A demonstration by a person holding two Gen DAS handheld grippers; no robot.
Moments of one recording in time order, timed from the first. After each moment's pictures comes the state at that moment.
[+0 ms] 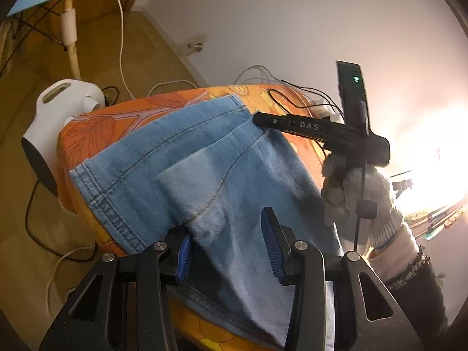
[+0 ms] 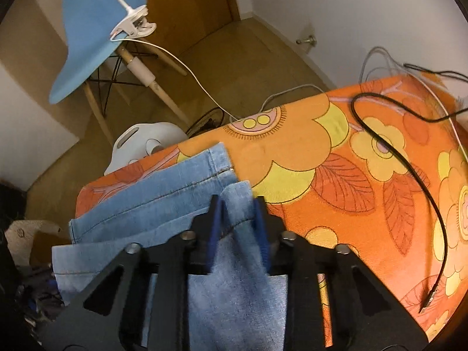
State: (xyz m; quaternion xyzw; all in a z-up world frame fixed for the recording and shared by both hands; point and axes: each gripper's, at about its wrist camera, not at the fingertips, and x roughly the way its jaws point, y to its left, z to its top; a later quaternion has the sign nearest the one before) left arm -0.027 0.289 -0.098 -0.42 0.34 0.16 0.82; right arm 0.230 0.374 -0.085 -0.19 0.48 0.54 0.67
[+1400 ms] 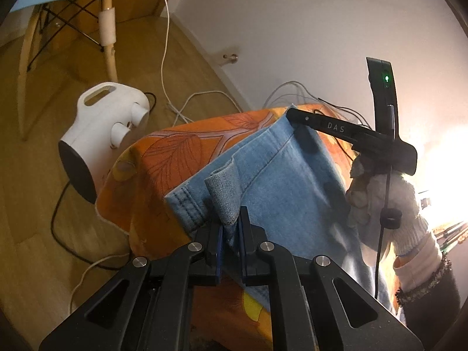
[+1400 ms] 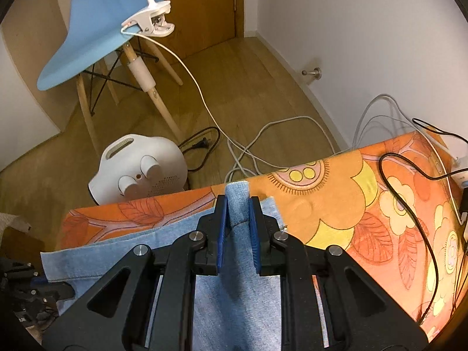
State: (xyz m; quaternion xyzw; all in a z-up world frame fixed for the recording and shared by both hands) left arm -0.061 0.332 -0.117 -0.42 0.34 0.22 0.81; right arm 0.182 0.433 -0.076 -0.25 0.40 0.52 0.71
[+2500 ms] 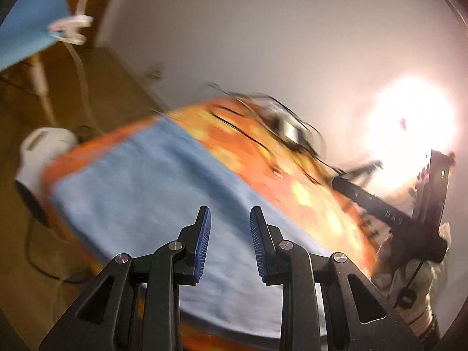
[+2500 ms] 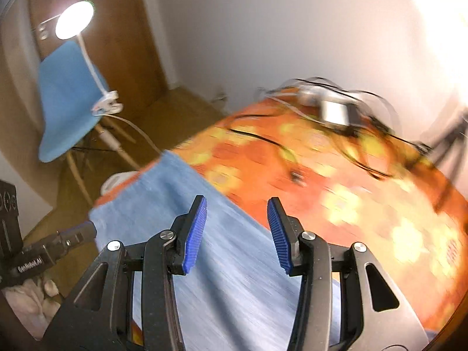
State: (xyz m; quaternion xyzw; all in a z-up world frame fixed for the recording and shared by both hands) left arm -0.010 0.223 -0.022 -0.35 0.31 0.10 0.88; right arm 0.165 0.134 0.026 -0.07 0.40 0.37 0.83
